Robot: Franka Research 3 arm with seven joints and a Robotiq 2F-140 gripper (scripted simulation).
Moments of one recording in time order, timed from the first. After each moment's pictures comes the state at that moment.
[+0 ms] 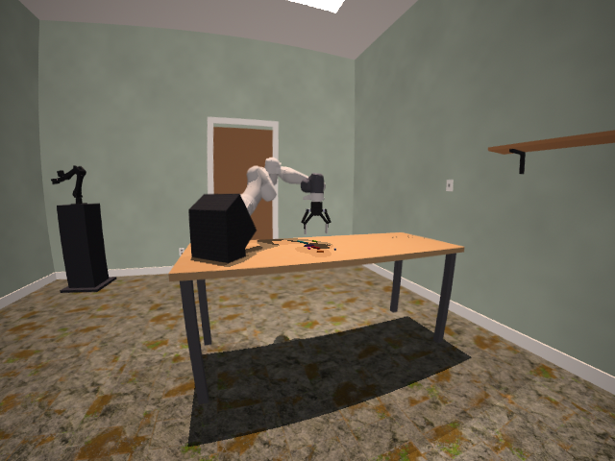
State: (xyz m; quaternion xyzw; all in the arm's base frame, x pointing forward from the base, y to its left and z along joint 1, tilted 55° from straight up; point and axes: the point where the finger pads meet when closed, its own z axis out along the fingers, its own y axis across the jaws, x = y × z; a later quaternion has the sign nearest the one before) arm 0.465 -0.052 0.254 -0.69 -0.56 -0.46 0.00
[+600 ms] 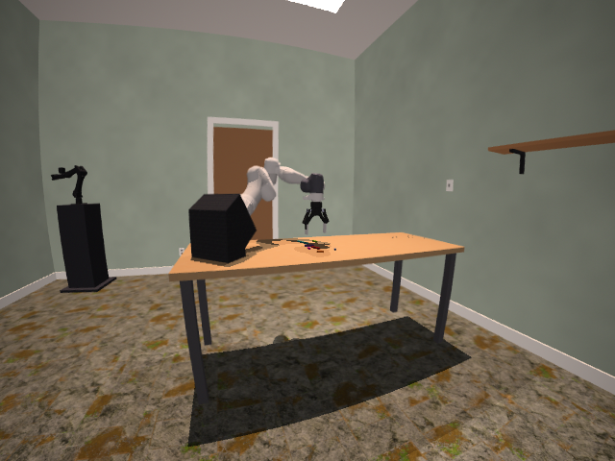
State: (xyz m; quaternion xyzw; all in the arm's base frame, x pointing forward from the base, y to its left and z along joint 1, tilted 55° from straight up) arm 0.465 -0.048 0.257 -0.61 -0.65 -0.45 -0.06
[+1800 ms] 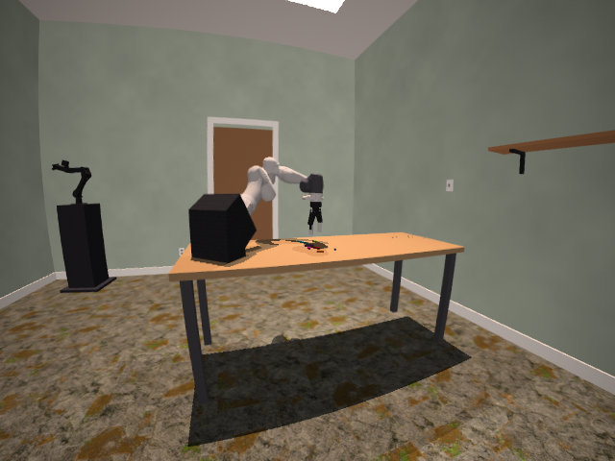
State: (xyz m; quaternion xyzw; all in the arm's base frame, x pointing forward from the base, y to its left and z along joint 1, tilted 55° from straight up) arm 0.464 -0.040 0.263 -0.40 -0.80 -0.42 -0.19
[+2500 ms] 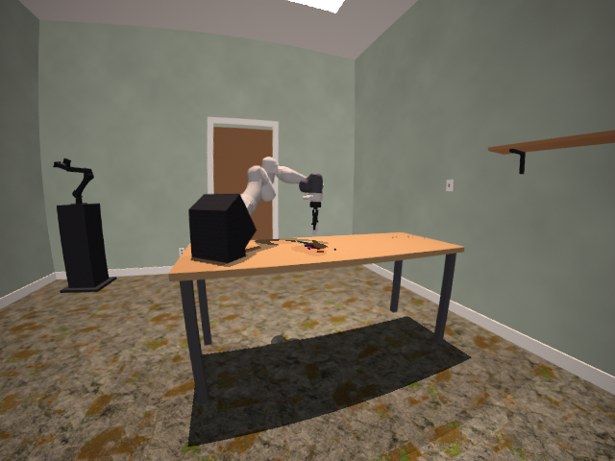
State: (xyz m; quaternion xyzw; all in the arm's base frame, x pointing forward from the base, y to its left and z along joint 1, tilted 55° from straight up) arm 0.464 -0.036 0.267 -0.26 -0.85 -0.38 -0.25
